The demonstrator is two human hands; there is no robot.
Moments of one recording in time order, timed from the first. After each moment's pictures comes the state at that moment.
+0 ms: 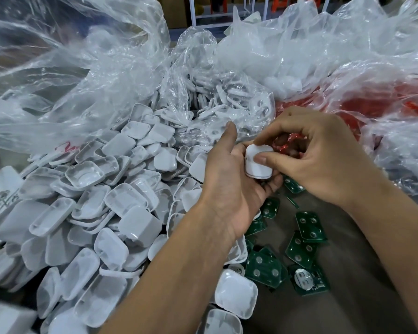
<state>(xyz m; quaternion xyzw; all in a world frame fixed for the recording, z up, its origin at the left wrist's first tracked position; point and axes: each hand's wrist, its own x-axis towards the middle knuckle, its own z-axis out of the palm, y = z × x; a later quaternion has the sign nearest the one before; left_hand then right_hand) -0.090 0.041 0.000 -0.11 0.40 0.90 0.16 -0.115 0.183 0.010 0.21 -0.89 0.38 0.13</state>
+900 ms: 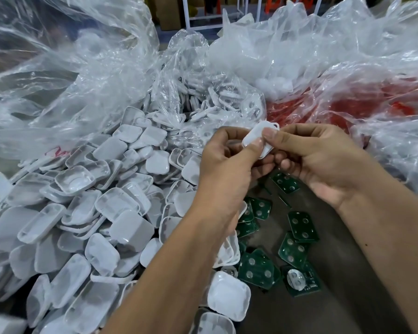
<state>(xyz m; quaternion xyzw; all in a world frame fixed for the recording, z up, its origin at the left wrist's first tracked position) -0.094 0.044 -0.009 -0.05 0.54 0.84 0.02 -0.117 0.182 0.012 -0.06 -0.62 0.78 -0.08</state>
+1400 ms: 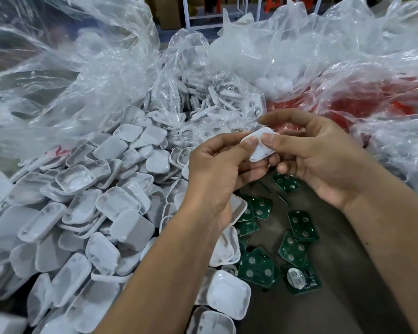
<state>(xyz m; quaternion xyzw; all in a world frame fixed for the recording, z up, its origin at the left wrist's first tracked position) -0.098 0.032 -0.010 -0.10 0.53 0.84 0.04 -0.118 0.185 0.009 0.01 -0.64 0.76 -0.09</state>
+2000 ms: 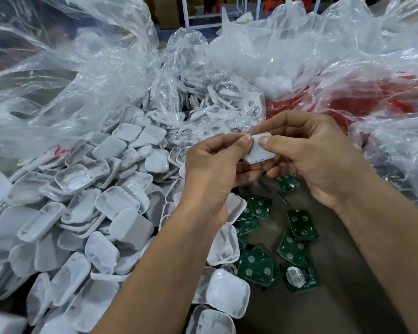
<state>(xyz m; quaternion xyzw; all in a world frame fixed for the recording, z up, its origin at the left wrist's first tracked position) -0.097 0.029 -0.009 -0.09 0.56 0.82 0.04 -0.116 0.178 0.005 0.03 -0.72 0.70 -0.01</state>
